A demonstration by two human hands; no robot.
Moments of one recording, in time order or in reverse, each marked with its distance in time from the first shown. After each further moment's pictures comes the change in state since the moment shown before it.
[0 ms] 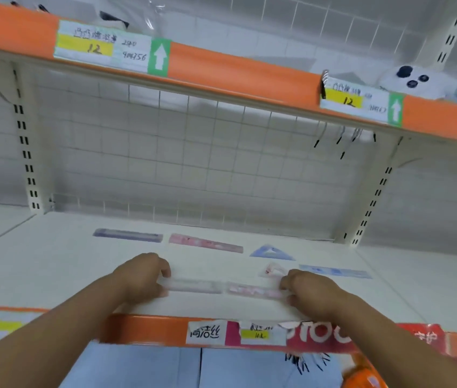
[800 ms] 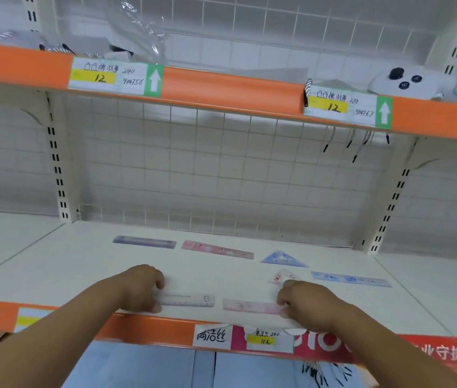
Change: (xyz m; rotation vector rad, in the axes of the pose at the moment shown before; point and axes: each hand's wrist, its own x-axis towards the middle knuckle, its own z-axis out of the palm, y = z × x) left_hand -0.030 0.004 -0.015 0.059 -0.137 -0.159; right_hand 0.007 -0.004 0.008 0.020 -0.020 -0.164
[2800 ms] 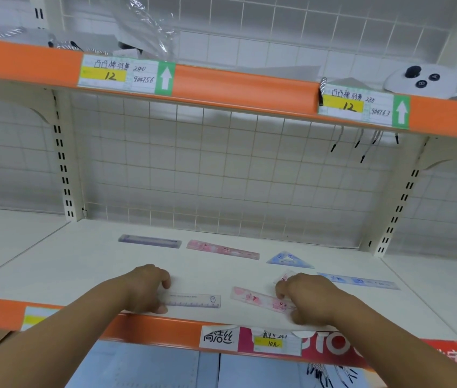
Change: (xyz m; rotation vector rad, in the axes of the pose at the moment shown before) left_hand 0.001 -0.005 0.002 -0.046 0.003 0.023; right_hand 0.005 -0.014 -0.016 -0.186 0.036 -0.028
